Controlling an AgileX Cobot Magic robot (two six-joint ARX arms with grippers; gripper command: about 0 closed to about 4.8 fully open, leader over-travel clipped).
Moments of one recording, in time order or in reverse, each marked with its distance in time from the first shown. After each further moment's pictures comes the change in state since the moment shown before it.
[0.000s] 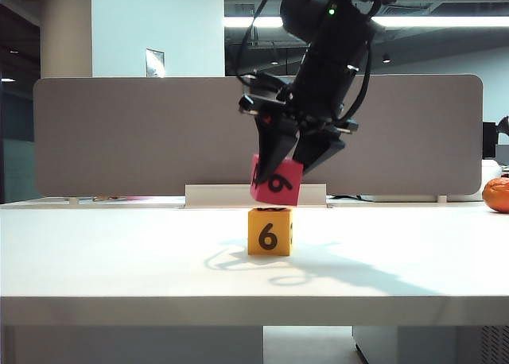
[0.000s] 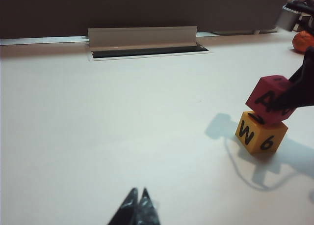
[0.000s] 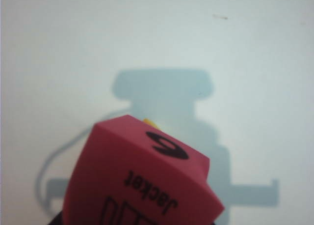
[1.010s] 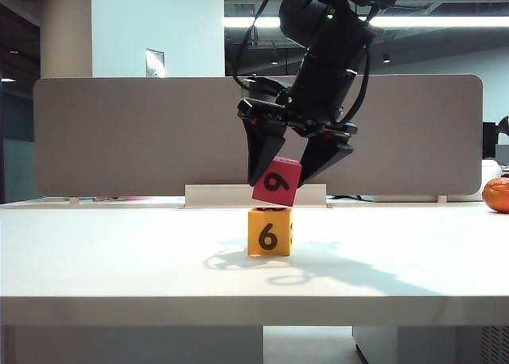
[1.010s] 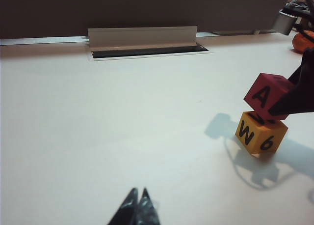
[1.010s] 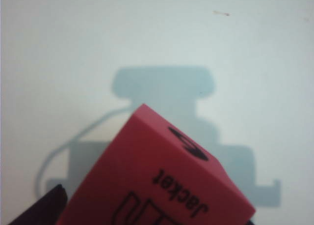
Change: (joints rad) left arm 0.000 0.000 0.000 0.000 0.000 0.000; right arm 0.000 0.009 0.003 0.000 0.000 0.006
